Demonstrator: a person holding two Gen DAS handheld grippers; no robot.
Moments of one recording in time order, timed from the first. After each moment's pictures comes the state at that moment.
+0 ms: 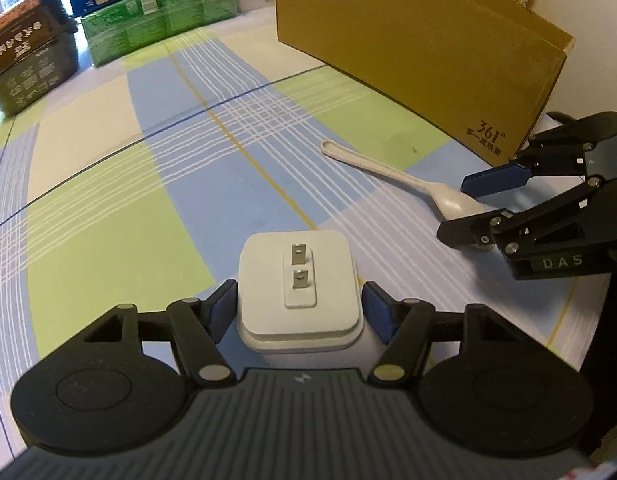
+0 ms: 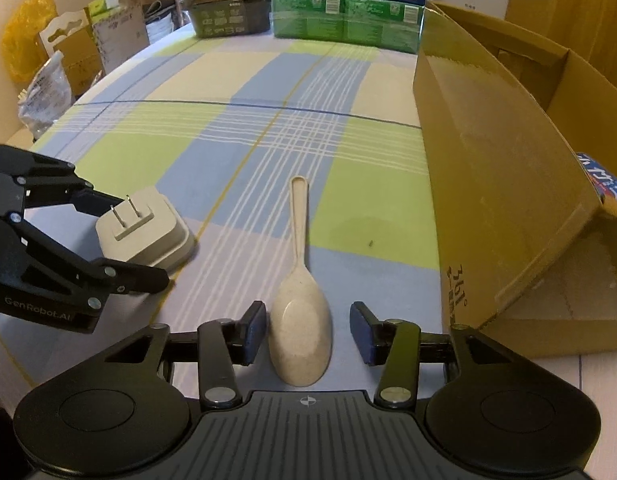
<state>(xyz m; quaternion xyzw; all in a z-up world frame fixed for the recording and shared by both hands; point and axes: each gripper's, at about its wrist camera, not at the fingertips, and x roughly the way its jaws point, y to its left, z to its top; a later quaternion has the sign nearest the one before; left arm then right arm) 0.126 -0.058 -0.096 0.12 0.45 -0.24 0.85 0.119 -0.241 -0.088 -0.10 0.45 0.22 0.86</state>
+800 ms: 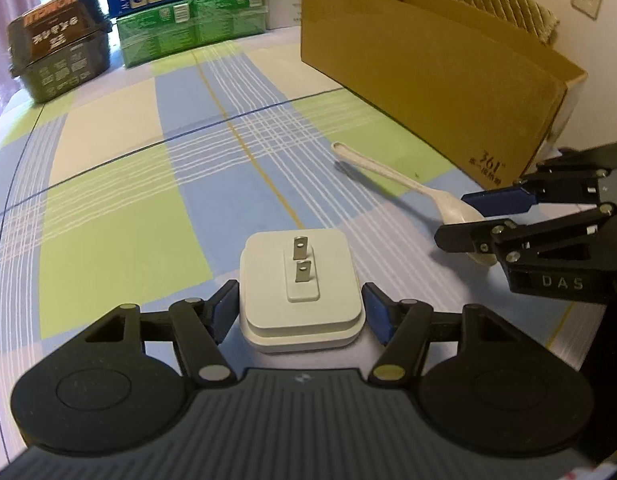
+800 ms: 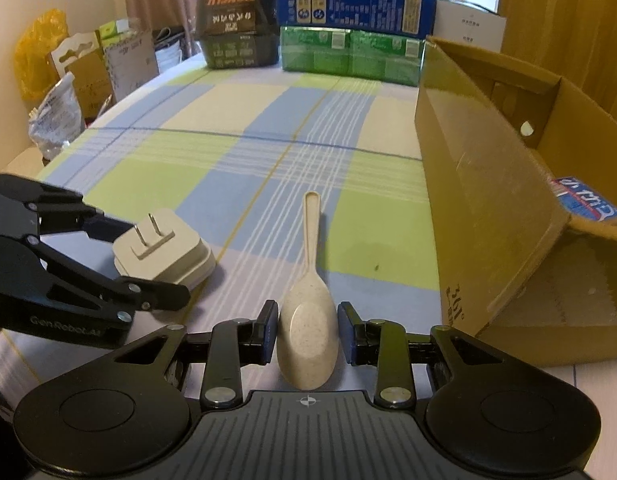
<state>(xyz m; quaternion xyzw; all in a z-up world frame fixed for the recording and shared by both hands) 0.110 -0.061 -0.087 0.08 0.43 -0.20 0.87 0.103 -0.240 -0.074 -0.09 0.40 0.23 0.88</state>
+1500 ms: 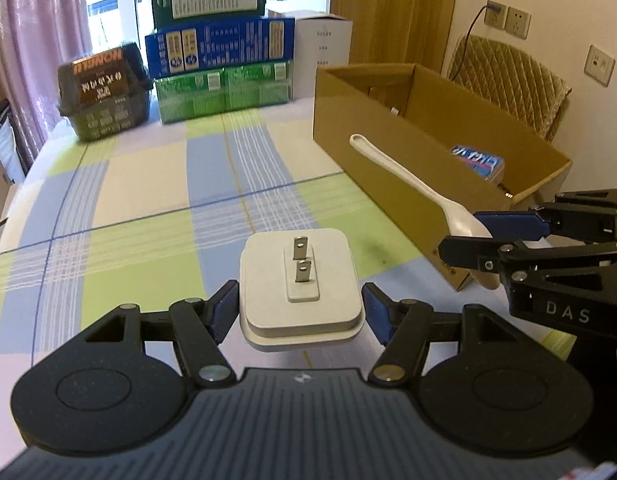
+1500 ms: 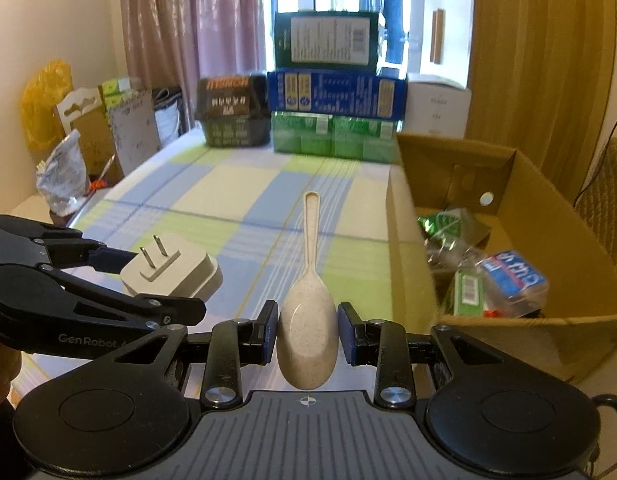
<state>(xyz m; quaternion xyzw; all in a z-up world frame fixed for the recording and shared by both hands) 0.079 -0.089 0.001 0.04 0.38 -0.15 0.91 0.073 -0.260 0.011 -0.07 0.33 0.22 0.92</state>
